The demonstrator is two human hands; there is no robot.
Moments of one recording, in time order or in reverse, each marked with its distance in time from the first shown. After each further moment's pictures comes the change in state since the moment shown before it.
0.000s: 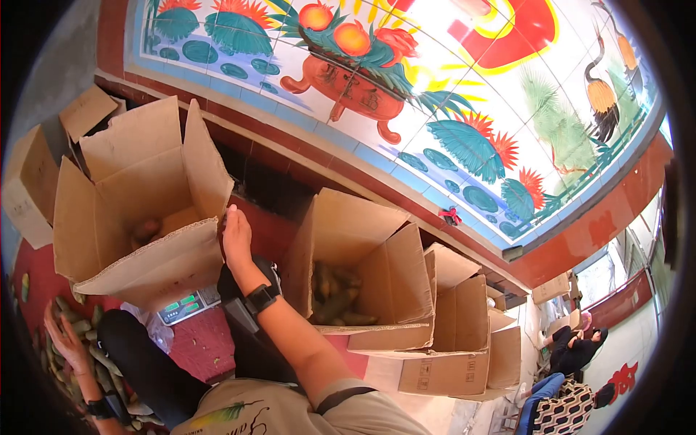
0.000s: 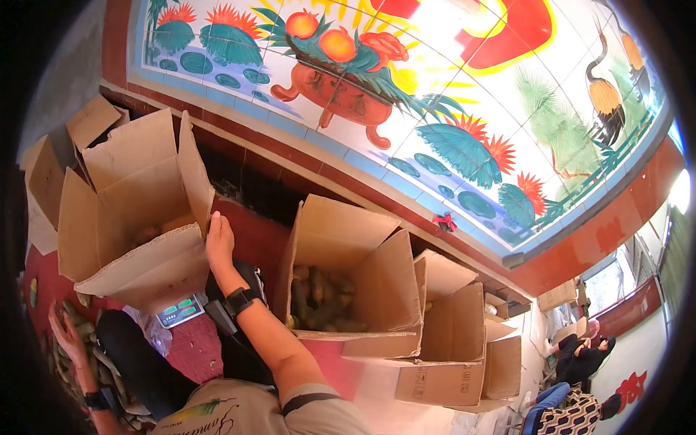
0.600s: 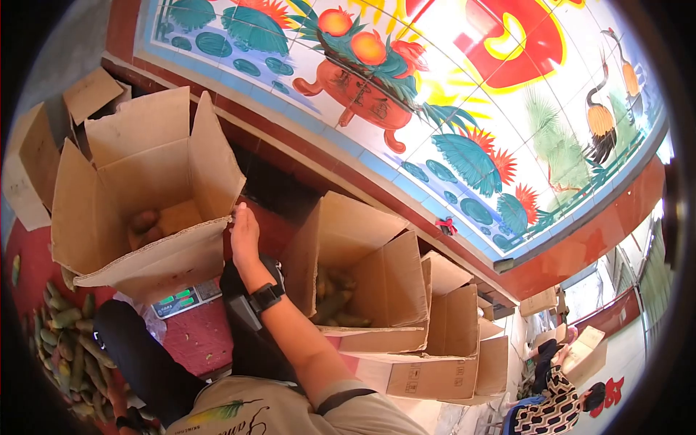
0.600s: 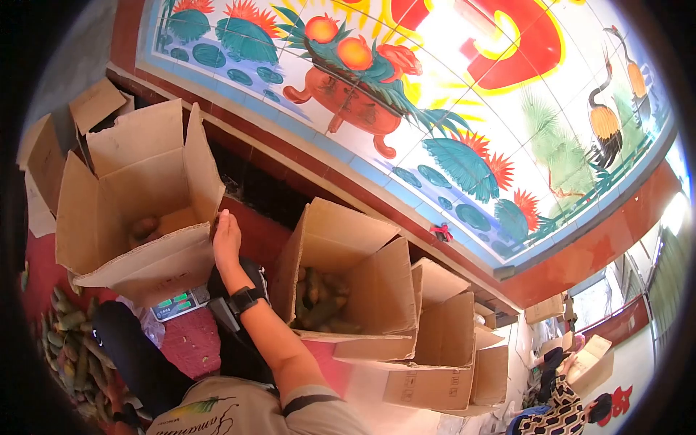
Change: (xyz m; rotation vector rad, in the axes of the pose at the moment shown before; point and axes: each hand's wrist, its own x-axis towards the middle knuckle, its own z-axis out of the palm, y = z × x) left_hand -0.291 -0.190 0.038 0.348 -1.030 -0.541; right_hand -0.004 -0.006 0.001 -0.044 -0.012 0.015
